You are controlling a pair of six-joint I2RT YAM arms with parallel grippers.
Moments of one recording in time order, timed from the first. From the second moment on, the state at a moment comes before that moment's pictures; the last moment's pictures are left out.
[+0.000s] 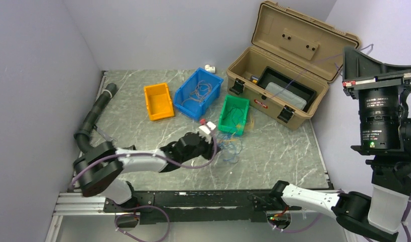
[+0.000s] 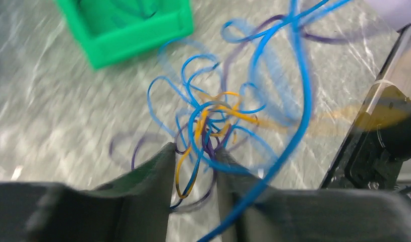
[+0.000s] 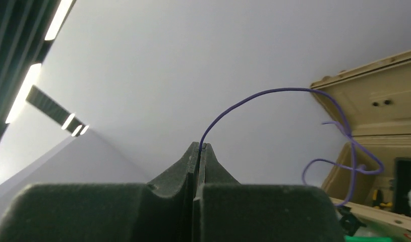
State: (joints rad) left arm -1.03 1.55 0.70 0.54 -0.03 -0.34; right arm 0.86 0.96 2.01 -0.45 0.78 0.42
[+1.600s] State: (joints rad) left arm -0.86 0.70 0.33 -0.07 -0.35 -0.18; right arm 0.69 1.13 1.39 -0.52 0.72 0.55
